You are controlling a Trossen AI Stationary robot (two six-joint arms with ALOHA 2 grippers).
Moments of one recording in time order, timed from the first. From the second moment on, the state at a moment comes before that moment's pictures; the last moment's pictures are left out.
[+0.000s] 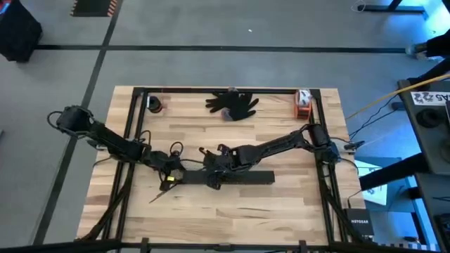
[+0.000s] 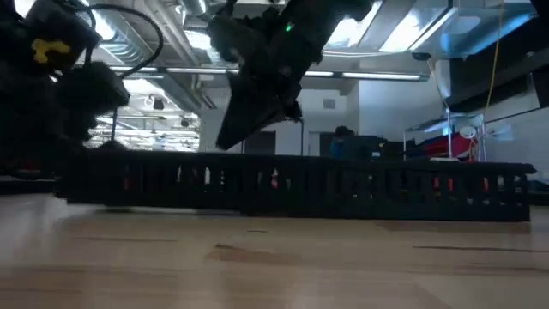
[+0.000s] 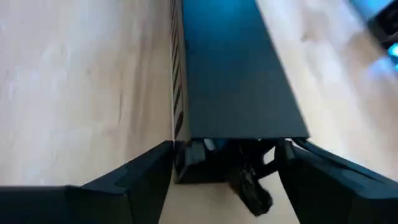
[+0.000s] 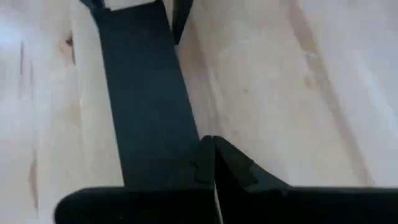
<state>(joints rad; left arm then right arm) -0.30 1.22 0.15 0.48 0.02 -0.35 0.19 2.09 1.59 -0.47 0.17 0.41</state>
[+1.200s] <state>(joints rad) -0.34 1.30 0.19 0.35 -0.18 -0.36 0.20 2.12 1.48 -0.32 0.14 0.37</state>
